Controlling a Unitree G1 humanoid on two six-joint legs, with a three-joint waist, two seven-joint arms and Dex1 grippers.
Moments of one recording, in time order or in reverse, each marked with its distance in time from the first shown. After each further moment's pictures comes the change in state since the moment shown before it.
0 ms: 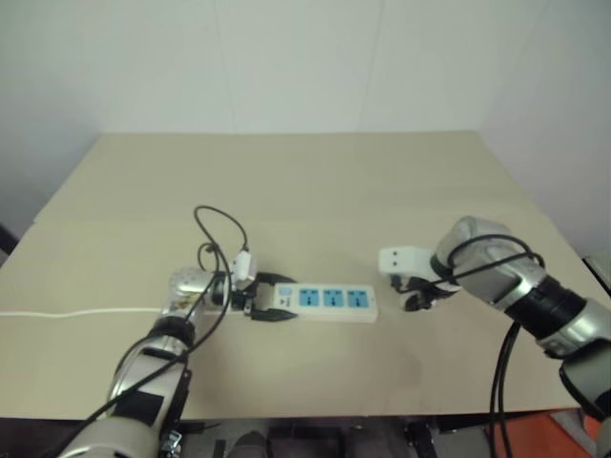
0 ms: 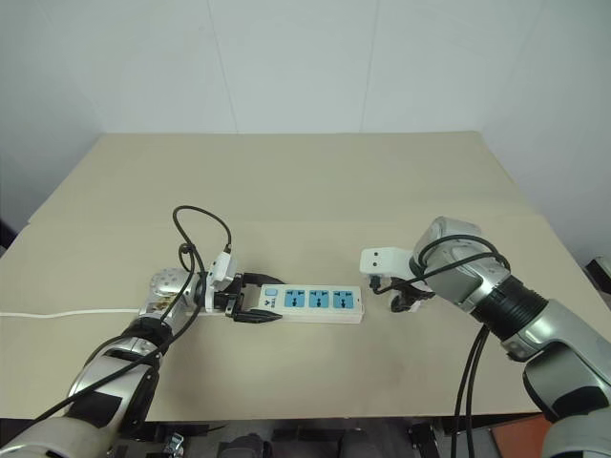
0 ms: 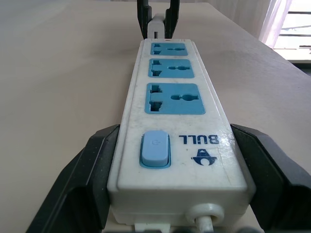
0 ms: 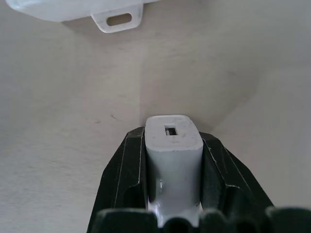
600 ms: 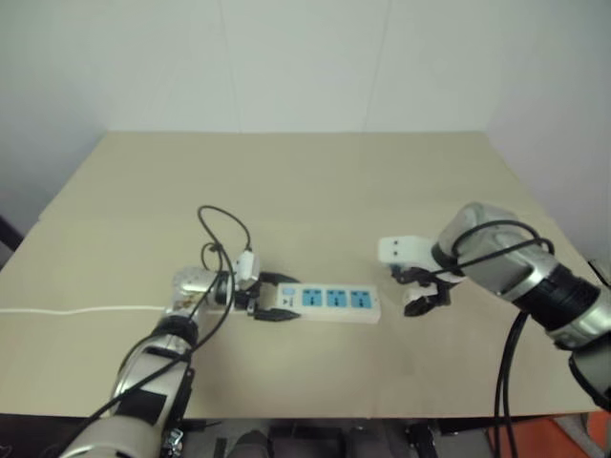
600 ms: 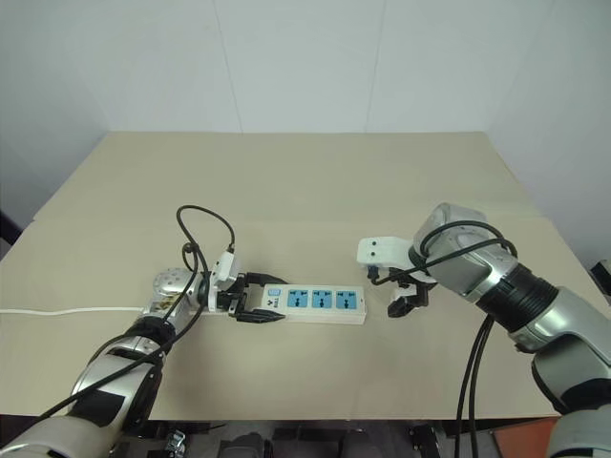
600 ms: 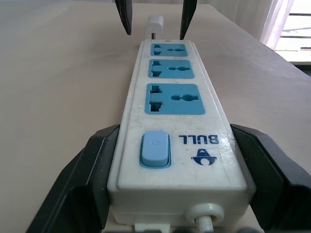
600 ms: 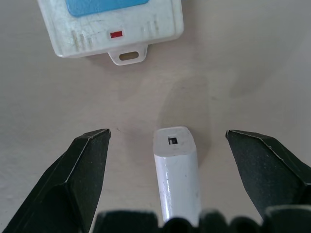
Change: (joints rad) left arm -0.004 -0.015 0.000 0.002 0.003 -0.006 0.001; right arm -0.075 -0.035 0.038 -0.045 0.091 0.049 0.022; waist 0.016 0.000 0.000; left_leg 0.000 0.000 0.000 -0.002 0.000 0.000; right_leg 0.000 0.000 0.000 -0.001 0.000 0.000
